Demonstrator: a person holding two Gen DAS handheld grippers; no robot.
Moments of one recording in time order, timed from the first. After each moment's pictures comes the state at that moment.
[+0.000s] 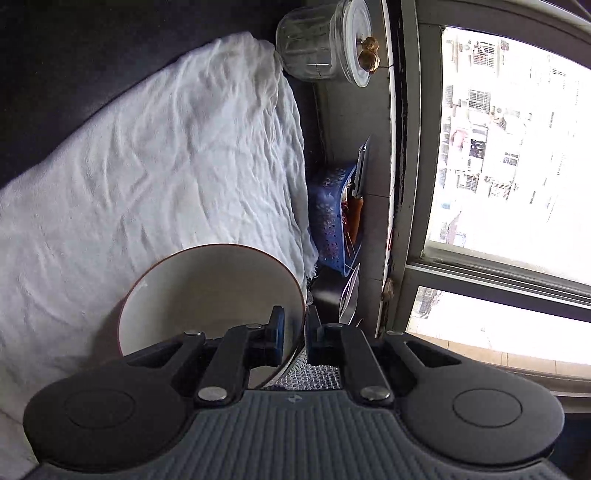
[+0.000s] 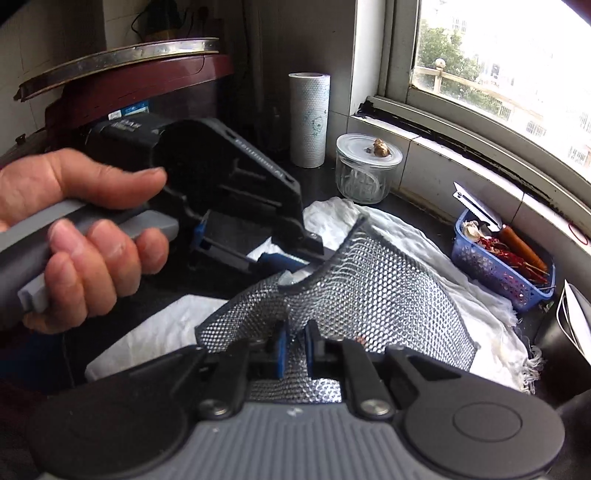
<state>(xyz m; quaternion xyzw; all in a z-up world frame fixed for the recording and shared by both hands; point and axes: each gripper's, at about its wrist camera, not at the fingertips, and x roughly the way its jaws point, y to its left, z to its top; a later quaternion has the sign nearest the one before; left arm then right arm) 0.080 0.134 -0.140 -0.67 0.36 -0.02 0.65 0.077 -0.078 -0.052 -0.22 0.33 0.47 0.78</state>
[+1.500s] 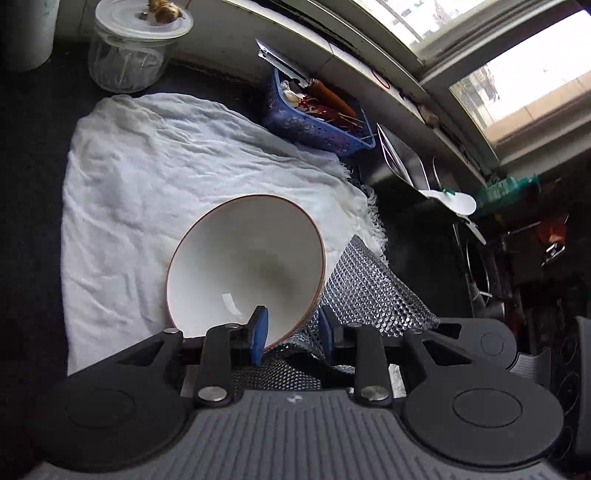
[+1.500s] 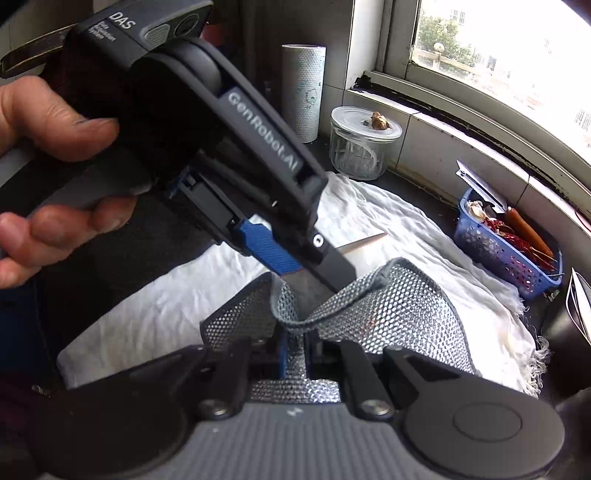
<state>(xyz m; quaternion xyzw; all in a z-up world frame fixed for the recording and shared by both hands) 0.121 0.083 -0.078 -0.25 0.52 -0.14 0.81 0.094 -0.071 -0.081 -0.24 0.35 0.45 0.79</state>
